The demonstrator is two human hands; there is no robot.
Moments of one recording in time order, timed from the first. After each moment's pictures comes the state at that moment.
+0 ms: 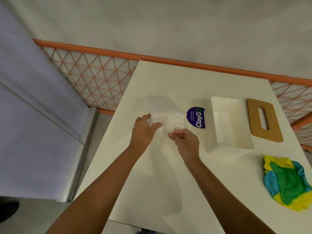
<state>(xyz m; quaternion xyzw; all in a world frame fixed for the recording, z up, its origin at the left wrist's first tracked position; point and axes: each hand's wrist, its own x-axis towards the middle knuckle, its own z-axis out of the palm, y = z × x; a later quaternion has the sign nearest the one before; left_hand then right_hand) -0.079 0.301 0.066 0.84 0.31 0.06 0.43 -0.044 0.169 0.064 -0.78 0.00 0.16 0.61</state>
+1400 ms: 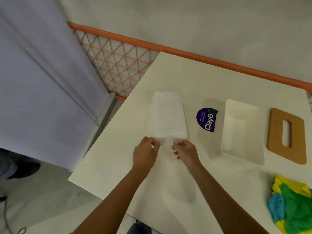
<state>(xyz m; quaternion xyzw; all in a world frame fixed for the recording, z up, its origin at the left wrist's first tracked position) -0.121 0.237 0.028 0.84 0.42 0.04 0.34 -0.025 0.141 0.023 -0.79 -0.03 0.35 0.50</state>
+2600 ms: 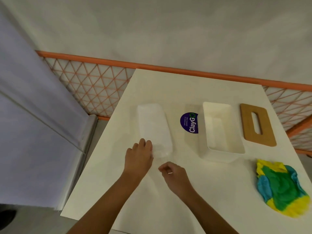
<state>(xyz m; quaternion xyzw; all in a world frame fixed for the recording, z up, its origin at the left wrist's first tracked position) -0.120 0.256 0.053 0.98 0.20 0.02 0.07 -0.088 0.122 0.028 -0.85 -0.16 0.28 0.43</state>
